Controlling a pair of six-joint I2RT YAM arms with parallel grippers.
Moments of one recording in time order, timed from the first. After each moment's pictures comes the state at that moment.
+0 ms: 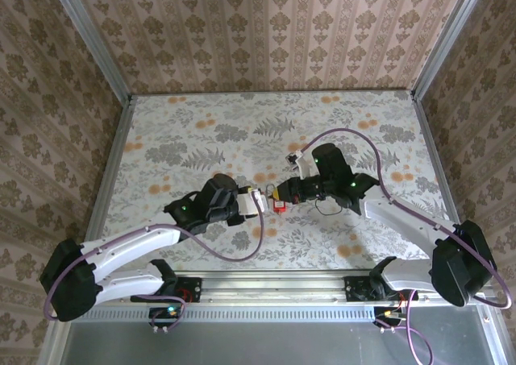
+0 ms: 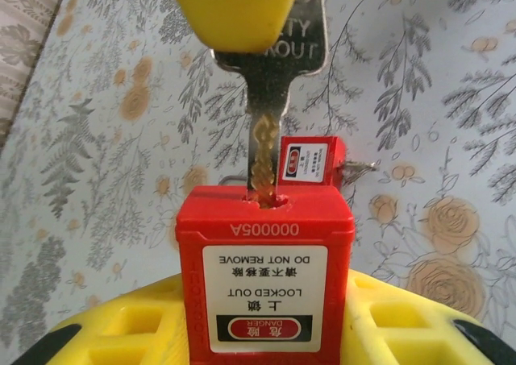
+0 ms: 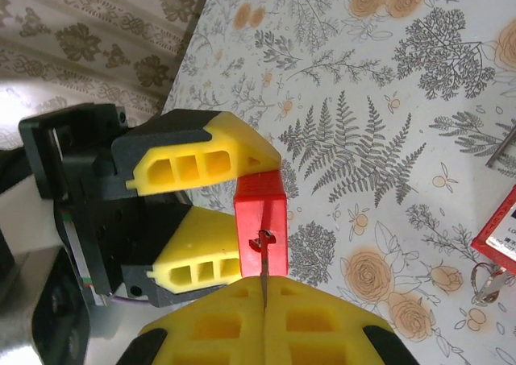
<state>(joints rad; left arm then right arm) -0.94 1.09 0.65 -0.21 0.04 0.65 0.58 1.27 0.83 -0.23 -0.65 0.55</state>
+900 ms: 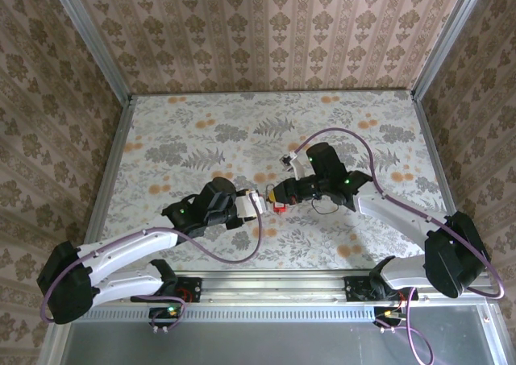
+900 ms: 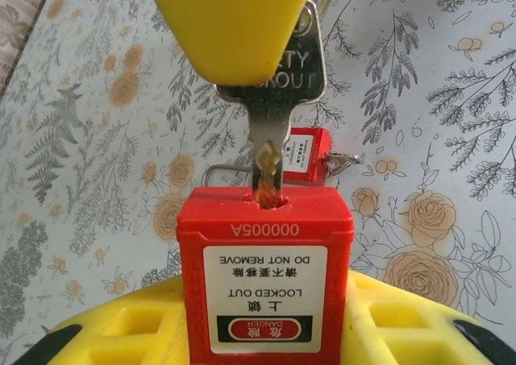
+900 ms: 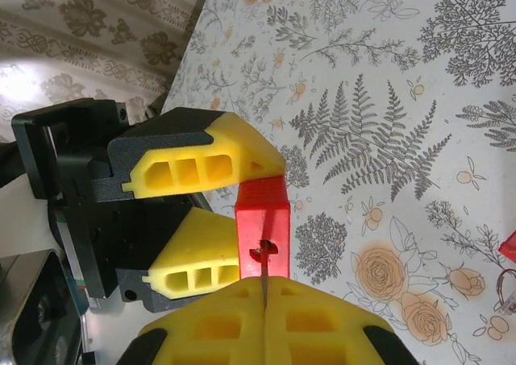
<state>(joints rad) -0.94 1.06 0.63 -0.24 0.05 0.57 0.60 1.33 0.85 -0.22 -0.69 0.51</state>
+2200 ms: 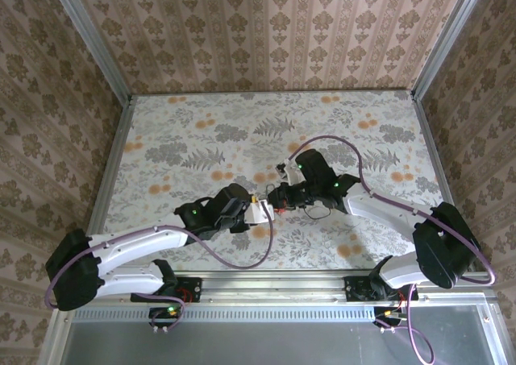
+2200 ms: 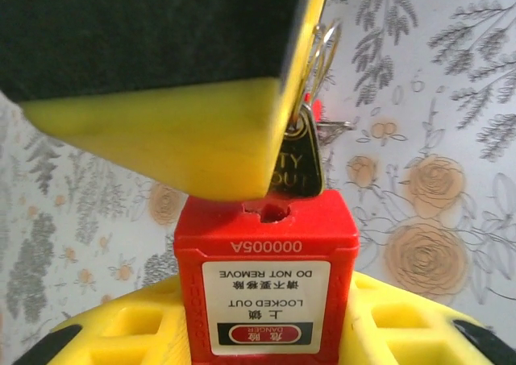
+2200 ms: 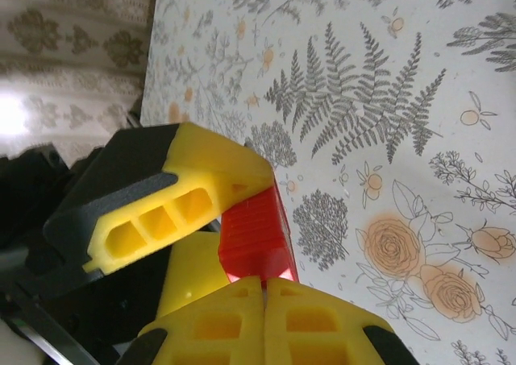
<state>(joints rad) -1.06 1.15 0.66 -0.25 -0.15 0.63 0.65 1.41 0.84 -0.18 -0.64 0.75</state>
